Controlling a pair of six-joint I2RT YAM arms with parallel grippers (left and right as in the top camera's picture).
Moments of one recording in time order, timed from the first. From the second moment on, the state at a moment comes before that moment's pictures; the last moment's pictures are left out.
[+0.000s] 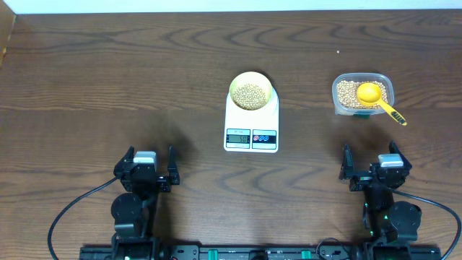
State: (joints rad) left arm 0.02 0.12 0.02 -0.11 0.04 0.06; right arm -0.01 0.01 0.01 -0.07 -0.04 -0.06
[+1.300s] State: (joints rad) left arm 0.02 0.12 0.02 -0.11 0.02 0.06; right arm -0.01 0.01 0.01 -0.07 -0.04 -0.06
